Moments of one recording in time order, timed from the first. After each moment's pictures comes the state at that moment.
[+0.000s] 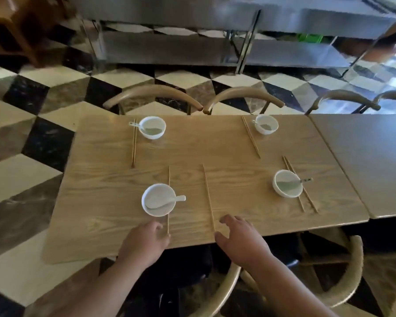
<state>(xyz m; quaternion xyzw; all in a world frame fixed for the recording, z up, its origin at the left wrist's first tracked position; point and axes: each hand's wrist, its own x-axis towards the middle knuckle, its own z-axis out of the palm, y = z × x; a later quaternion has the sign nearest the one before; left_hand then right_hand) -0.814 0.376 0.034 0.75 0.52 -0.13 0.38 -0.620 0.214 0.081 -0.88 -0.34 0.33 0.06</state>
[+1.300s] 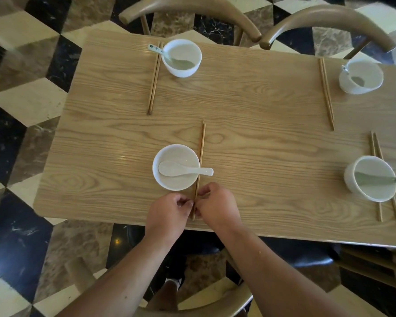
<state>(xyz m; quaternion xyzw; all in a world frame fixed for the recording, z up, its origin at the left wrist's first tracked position) -0.774 0.376 -0.098 0.63 0.62 -0.01 0.47 -0.643 0.334 -0.090 -0.82 -0.20 0.49 0.22</state>
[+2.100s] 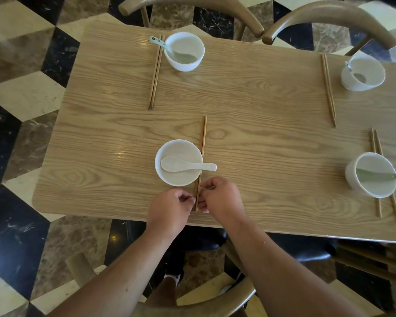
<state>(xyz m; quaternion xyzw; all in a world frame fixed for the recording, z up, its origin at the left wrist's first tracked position) -0.777 0.381 -0.098 0.63 0.60 0.00 0.48 -0.639 0.339 -0.092 -0.81 -0.12 0.49 0.30</state>
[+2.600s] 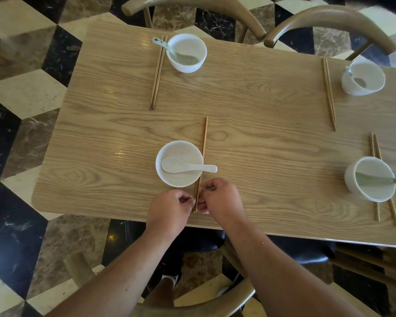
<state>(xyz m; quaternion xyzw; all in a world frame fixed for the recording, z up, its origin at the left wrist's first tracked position) -0.777 0.382 -0.098 0.63 0.60 0.01 0.48 -0.638 0.340 -0.088 -0.80 -0.11 0.51 0.31</state>
